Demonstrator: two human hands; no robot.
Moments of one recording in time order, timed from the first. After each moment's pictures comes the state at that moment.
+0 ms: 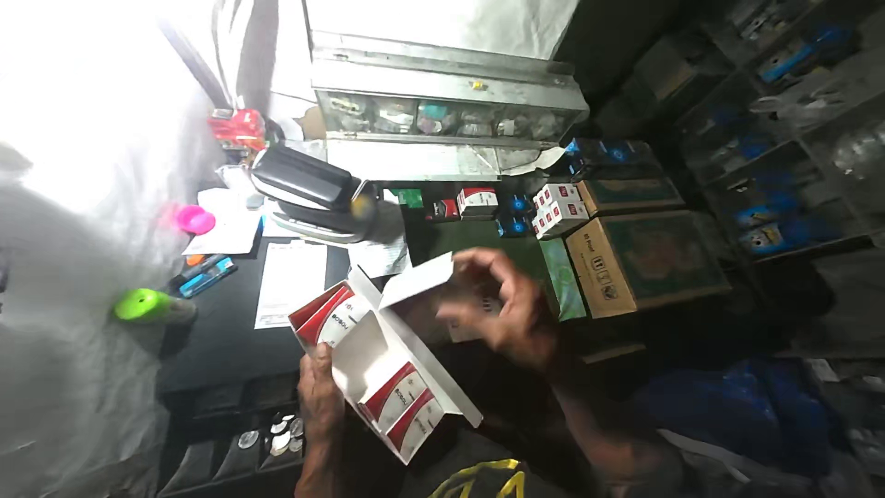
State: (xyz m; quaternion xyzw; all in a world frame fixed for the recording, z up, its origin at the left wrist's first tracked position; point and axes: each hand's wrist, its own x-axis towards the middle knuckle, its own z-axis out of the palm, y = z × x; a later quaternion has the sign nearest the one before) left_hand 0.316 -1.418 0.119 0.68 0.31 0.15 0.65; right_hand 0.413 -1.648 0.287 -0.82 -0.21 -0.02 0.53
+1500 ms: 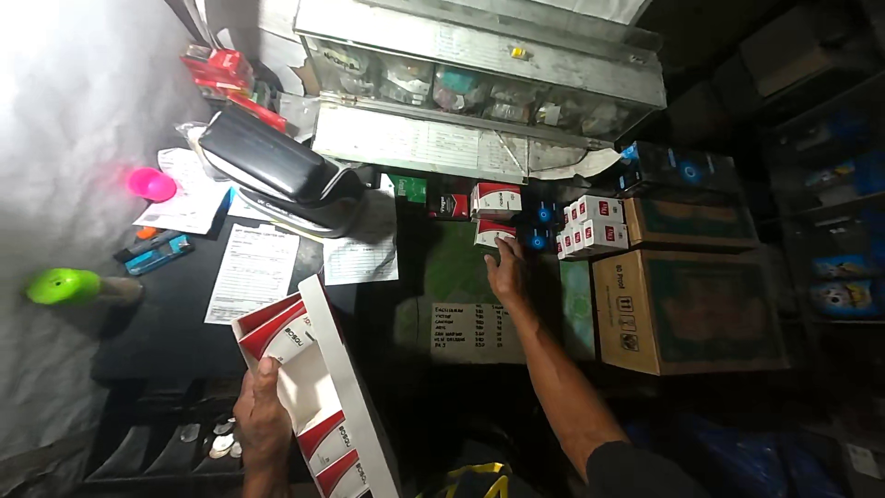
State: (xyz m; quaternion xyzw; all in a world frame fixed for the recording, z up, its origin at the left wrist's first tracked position) left_hand 0.328 -1.437 0.126 0.68 0.39 0.20 0.58; right_hand 0.595 -1.736 0.068 -0.97 -0.01 0.04 0.26
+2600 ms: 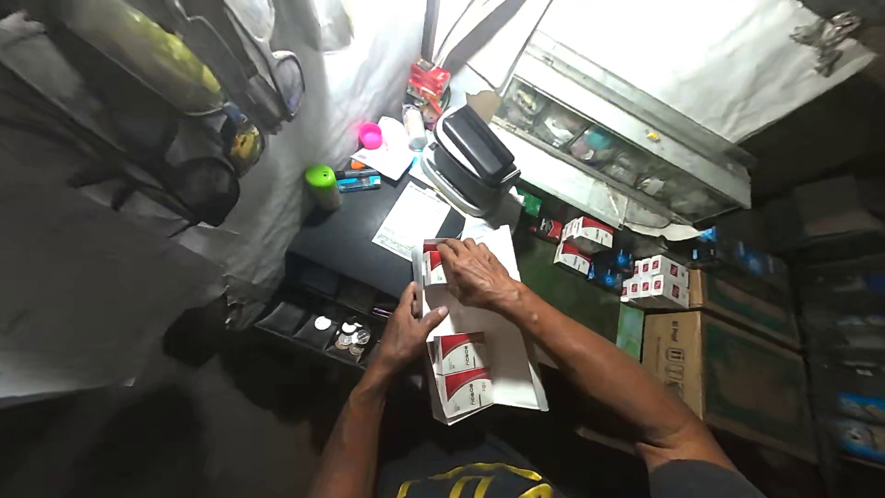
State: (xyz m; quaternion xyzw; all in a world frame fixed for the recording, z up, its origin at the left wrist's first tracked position) left_hand 0.301 -1.409 0.126 0.65 0.27 0.01 0.71; right_hand 0.471 -1.499 0.180 -0.83 -0.54 0.12 0.01
